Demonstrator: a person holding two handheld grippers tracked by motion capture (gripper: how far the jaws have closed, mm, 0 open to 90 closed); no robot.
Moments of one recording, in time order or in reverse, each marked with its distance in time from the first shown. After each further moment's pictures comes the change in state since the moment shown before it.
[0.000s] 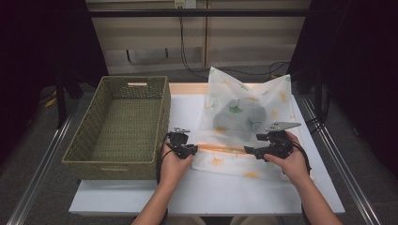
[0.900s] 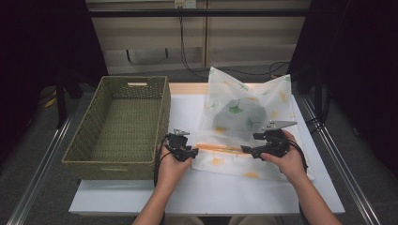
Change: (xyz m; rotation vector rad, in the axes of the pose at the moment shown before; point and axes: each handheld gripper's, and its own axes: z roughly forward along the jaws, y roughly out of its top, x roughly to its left) left arm -0.003 -0.007 -0.009 0.029 0.005 0.048; right arm 0.005 0.007 0.008 0.002 0.018 -0.016
